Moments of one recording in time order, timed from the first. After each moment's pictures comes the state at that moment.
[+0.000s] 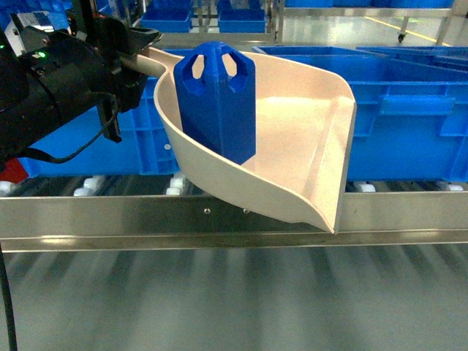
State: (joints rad) left arm -0.19 2.00 0.91 1.28 0.23 -1.38; right arm 0.29 1.03 0.56 0.53 -0.08 0.02
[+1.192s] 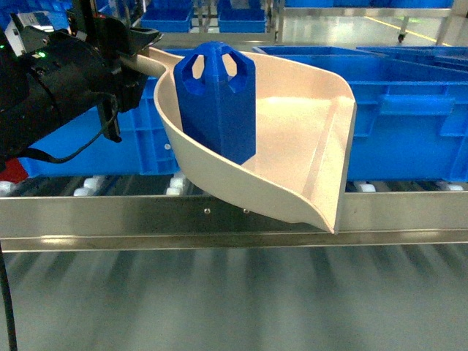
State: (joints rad) left arm -0.19 2.00 0.91 1.28 0.23 -1.38; right arm 0.29 1.03 0.56 0.53 -0.08 0.02
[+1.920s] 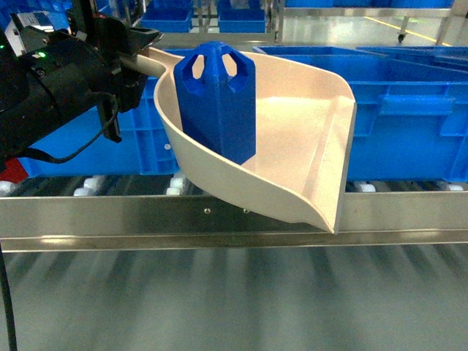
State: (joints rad) left arm -0.19 2.00 0.91 1.28 0.23 -1.38; right arm 0.29 1.03 0.56 0.53 -0.08 0.02
